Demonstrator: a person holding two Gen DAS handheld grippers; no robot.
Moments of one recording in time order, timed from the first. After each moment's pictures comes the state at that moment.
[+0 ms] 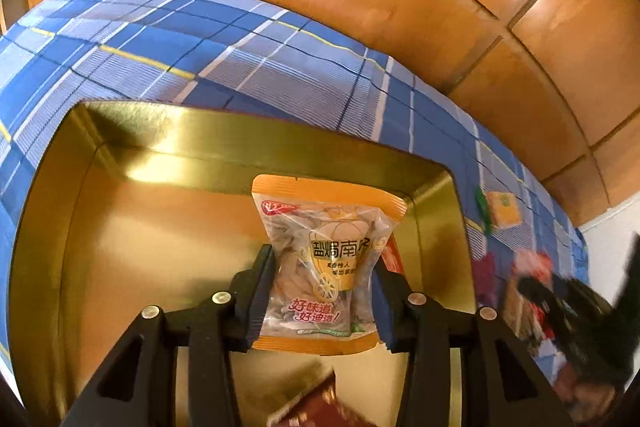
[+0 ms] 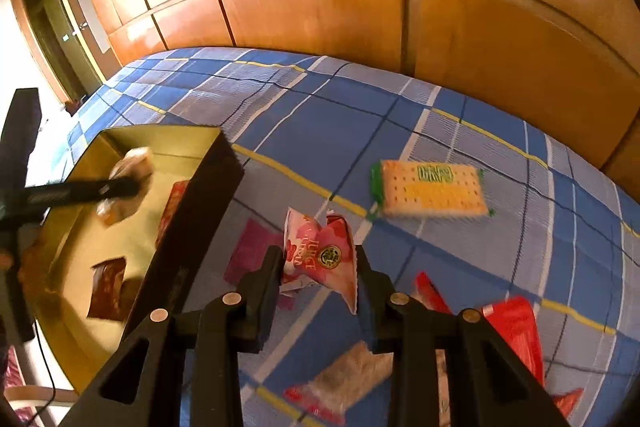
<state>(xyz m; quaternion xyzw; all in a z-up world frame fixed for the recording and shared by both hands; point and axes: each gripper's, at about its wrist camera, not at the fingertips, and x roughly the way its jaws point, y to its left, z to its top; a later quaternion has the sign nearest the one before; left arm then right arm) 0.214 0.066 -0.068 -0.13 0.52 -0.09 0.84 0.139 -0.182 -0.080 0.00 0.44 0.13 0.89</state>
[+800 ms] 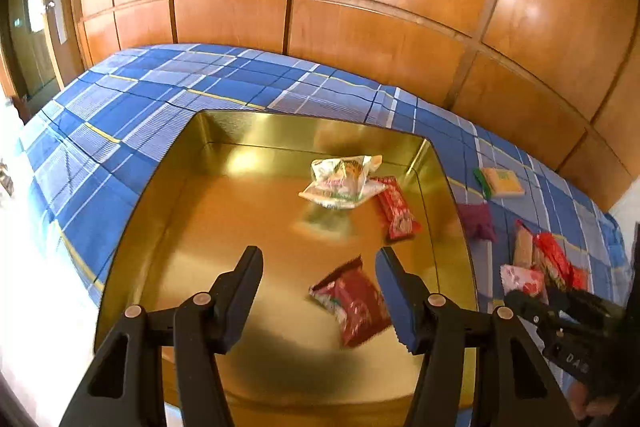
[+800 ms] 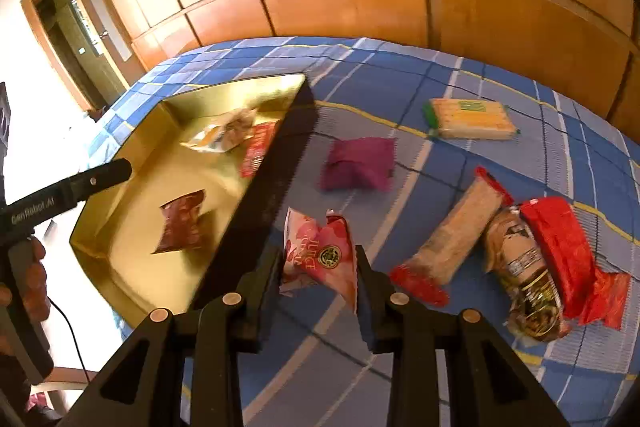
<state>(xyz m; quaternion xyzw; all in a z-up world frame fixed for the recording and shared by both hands) 0.071 0.067 -0.016 -0.06 0.43 -0.02 0.90 0.050 -0.140 -0.088 0.04 0.43 0.16 0.88</state>
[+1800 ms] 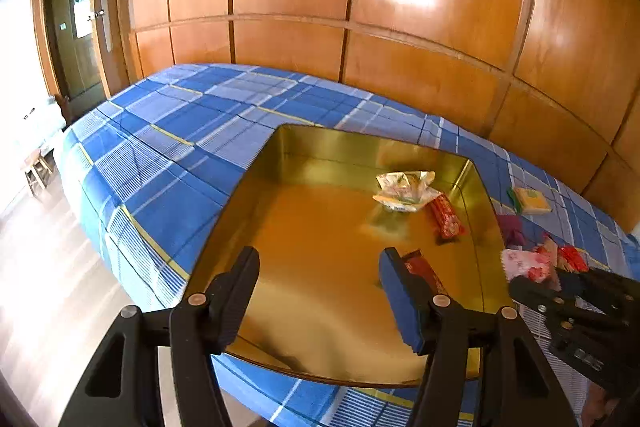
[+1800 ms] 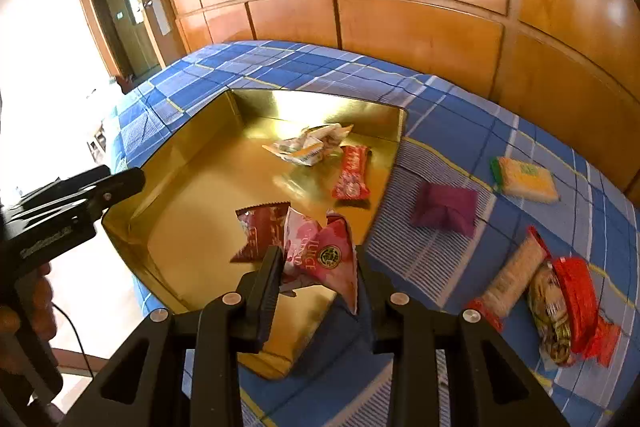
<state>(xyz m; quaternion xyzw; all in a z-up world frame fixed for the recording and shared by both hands) 0.020 0.109 -0.001 -0.06 0.37 0.06 0.92 0.044 -0.062 -0.059 -0.04 0.41 0.21 0.89</state>
